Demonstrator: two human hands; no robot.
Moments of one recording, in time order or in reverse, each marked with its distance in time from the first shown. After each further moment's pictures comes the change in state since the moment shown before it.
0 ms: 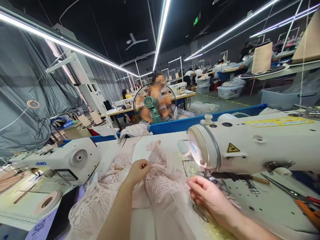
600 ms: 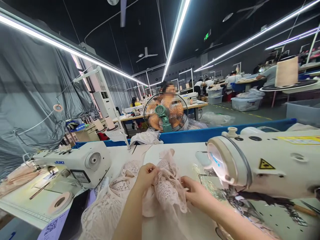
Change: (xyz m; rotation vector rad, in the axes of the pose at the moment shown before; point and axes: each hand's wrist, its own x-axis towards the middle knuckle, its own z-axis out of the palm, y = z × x) left_hand 0.011 -0.025 -0.017 0.006 0.185 0.072; right_hand 0.048 -0.021 0.055 -0.632 -0.093 -0.250
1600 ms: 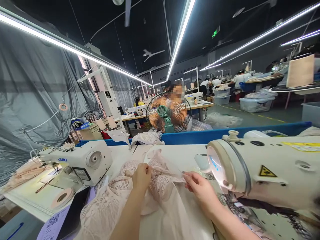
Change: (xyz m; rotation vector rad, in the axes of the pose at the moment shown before) left_hand -0.006 0.003 0.003 0.543 0.257 -0.122; right_hand 0.015 0.022 -0.008 0.445 0.244 0.003
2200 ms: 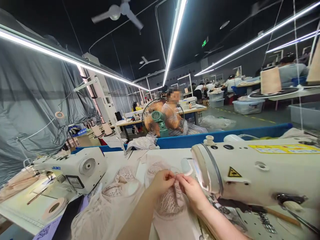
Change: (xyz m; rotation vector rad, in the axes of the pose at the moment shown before) left_hand 0.001 0.073 0.060 -0.780 -0.508 0.183; right_hand 0.018 0.010 -0.008 0.137 -0.017 -0.013
